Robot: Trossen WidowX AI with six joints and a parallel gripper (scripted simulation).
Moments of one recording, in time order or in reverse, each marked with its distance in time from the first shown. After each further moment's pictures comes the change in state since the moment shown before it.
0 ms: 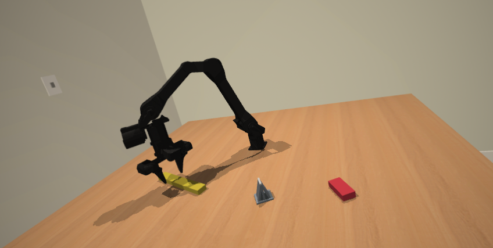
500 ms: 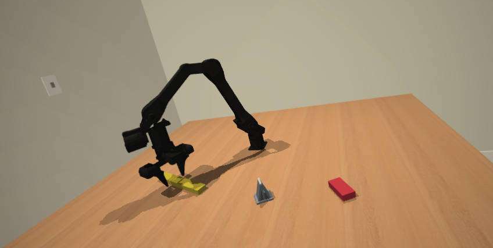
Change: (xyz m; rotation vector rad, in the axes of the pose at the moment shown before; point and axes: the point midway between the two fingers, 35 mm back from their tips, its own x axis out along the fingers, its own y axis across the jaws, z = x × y) arm 0.013 0.002 0.001 0.000 -0.003 0.007
